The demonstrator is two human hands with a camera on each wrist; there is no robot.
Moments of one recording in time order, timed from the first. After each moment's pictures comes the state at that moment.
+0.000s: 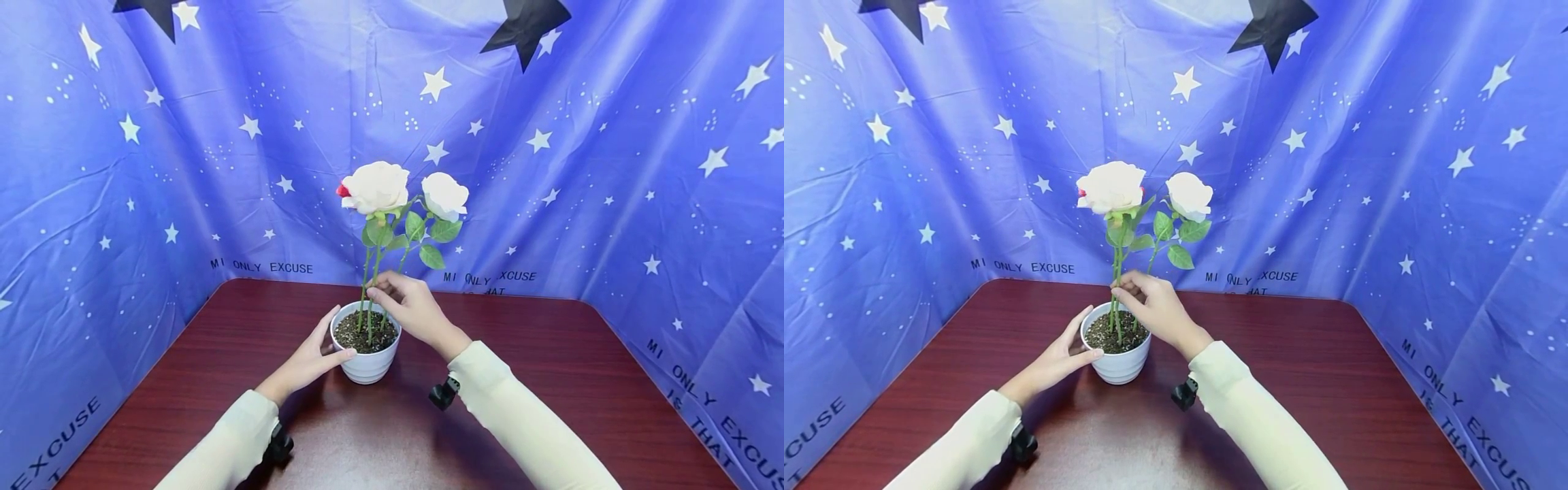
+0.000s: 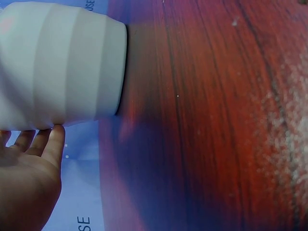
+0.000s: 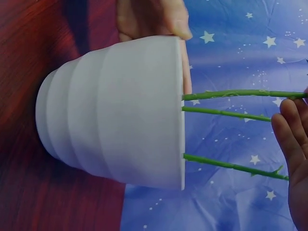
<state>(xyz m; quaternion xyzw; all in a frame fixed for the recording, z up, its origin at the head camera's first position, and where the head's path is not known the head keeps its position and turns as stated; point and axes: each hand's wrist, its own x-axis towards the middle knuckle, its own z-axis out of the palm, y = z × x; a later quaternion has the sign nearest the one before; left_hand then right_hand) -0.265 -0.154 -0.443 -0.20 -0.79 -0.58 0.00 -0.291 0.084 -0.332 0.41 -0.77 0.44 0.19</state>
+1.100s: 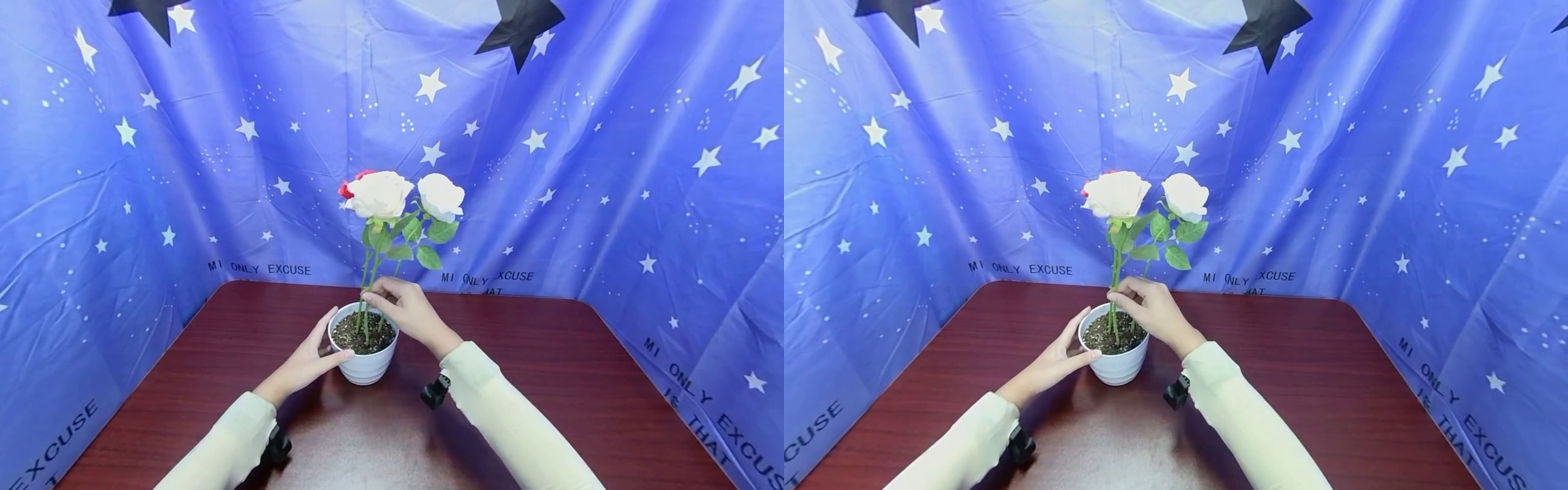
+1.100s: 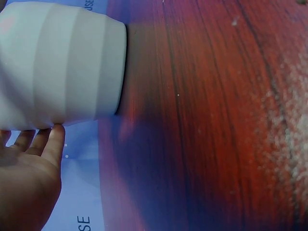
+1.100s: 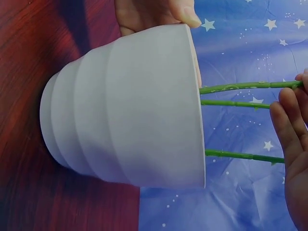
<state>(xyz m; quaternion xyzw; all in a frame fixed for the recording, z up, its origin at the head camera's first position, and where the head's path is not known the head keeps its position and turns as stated) -0.265 -0.153 -0.442 -0.21 -0.79 -0.57 0.01 -0.300 0.083 -0.345 0.38 -0.80 0.44 0.16</state>
